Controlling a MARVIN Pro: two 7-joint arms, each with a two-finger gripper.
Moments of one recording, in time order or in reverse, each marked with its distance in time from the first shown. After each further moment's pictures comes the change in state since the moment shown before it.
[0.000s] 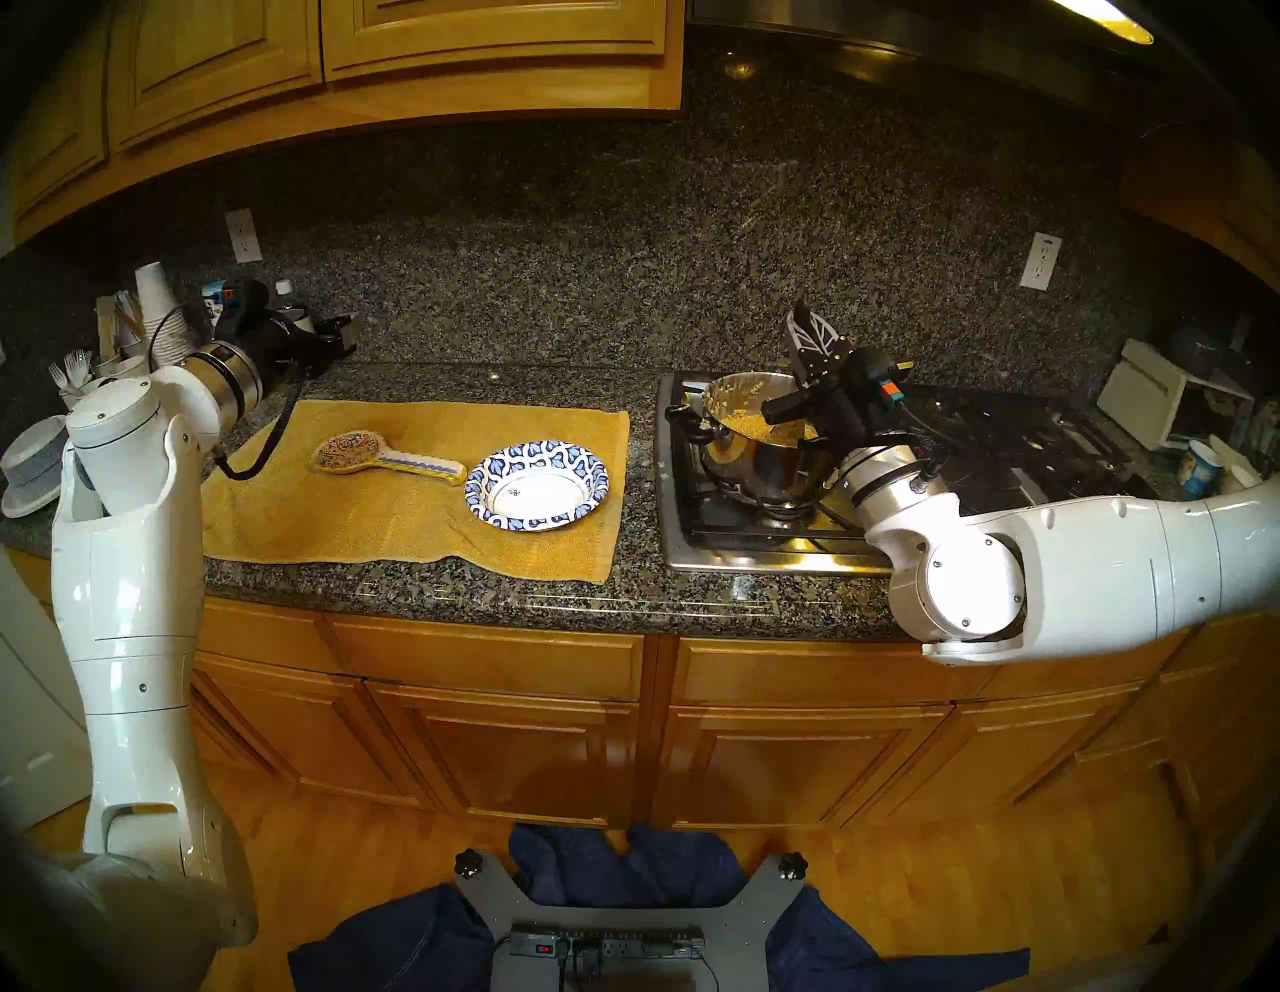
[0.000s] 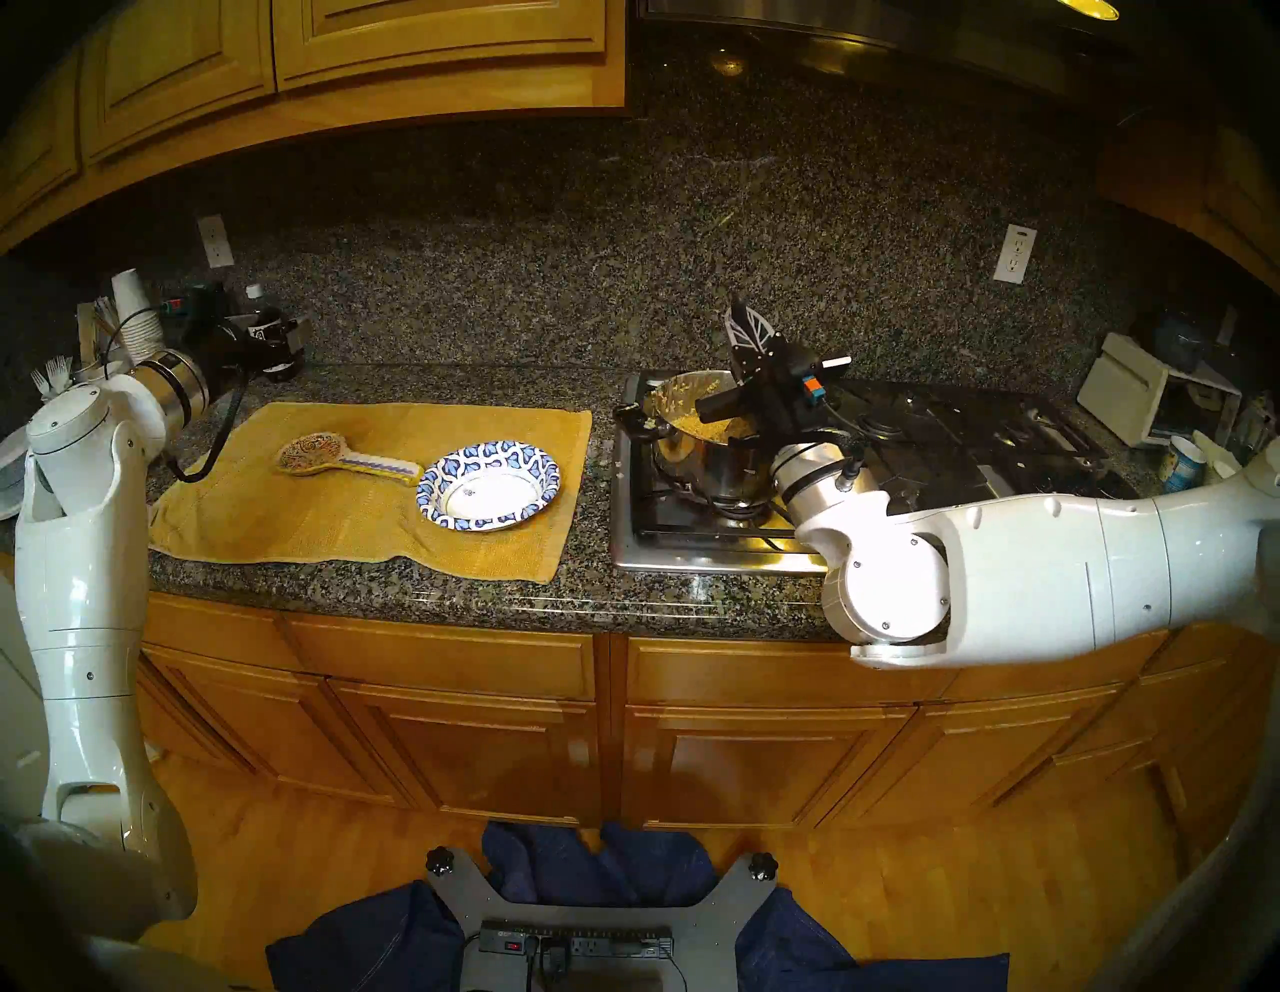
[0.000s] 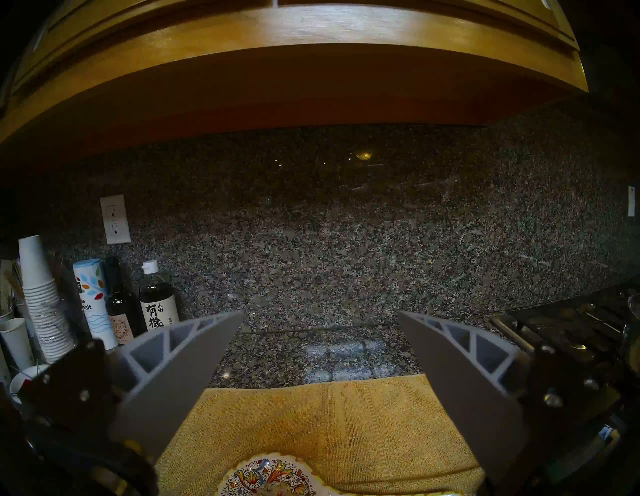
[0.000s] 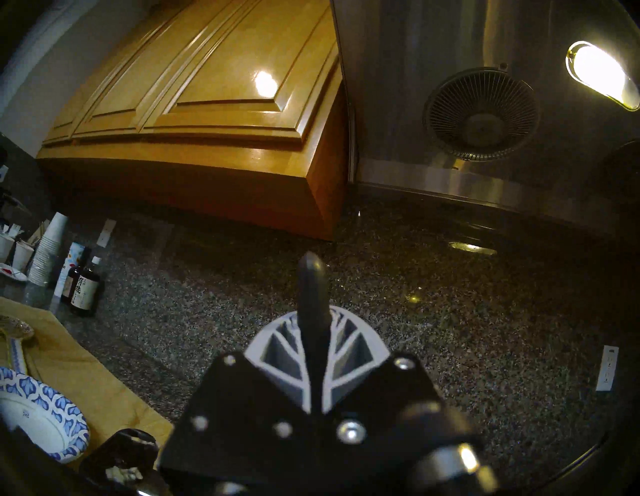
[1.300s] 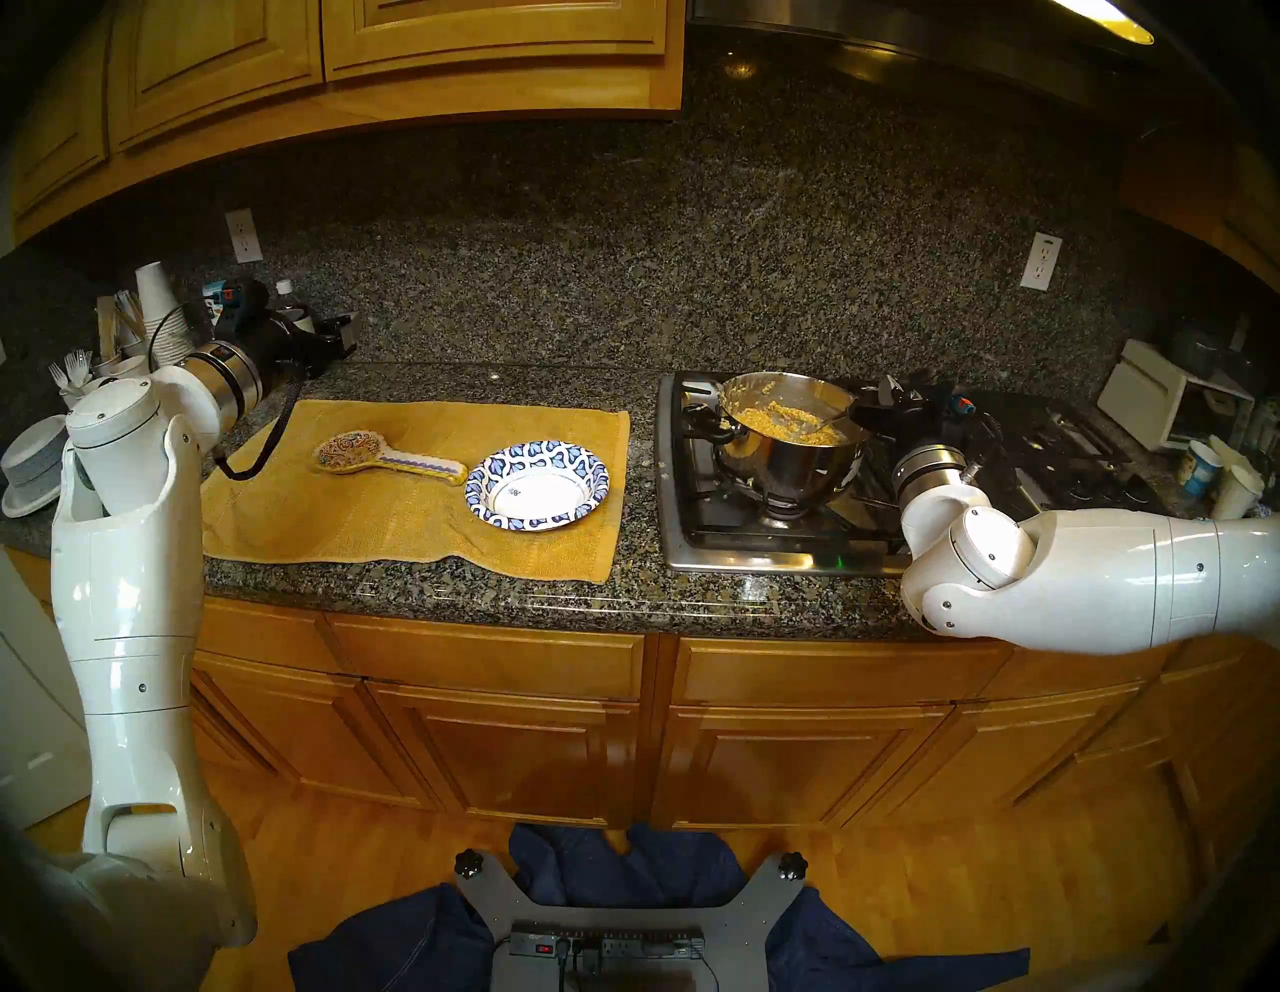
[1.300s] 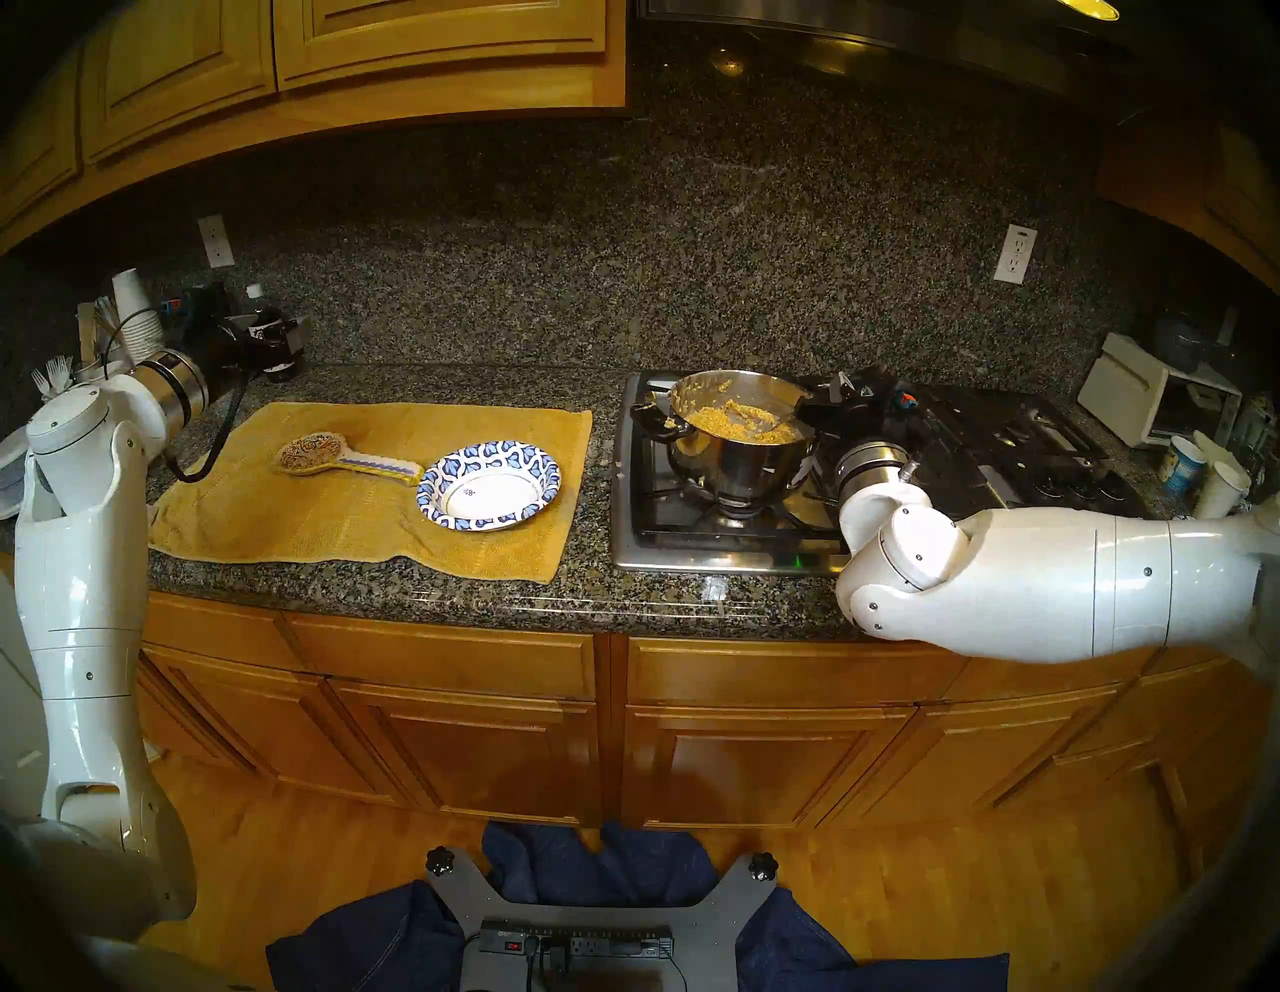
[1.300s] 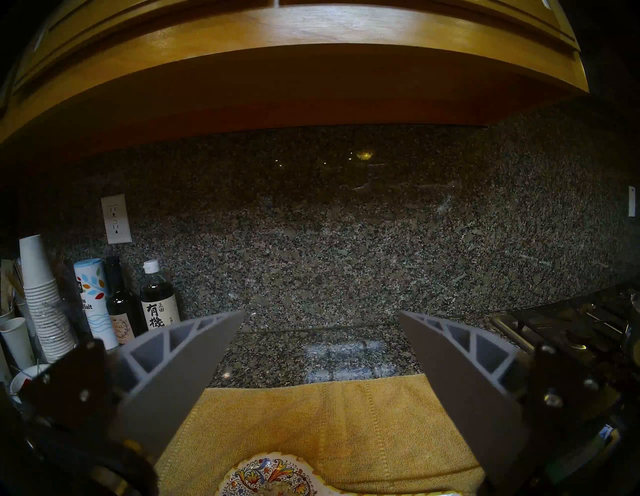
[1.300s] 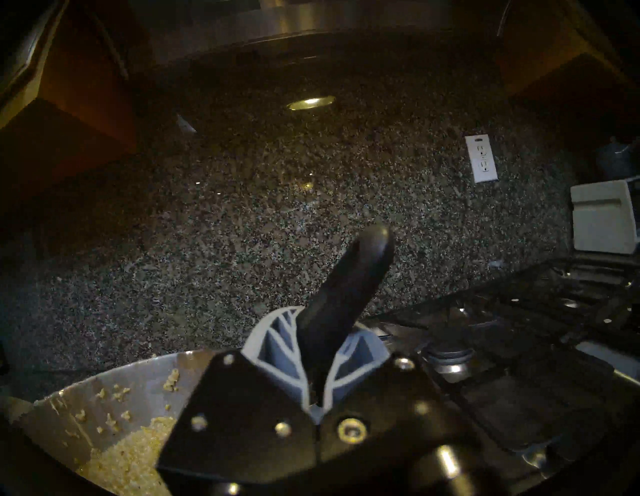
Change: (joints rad) left arm 0.001 0.002 0.001 0.000 -0.004 0.000 0.003; right arm -0.114 0.111 0.168 0.110 0.731 -0.128 0.247
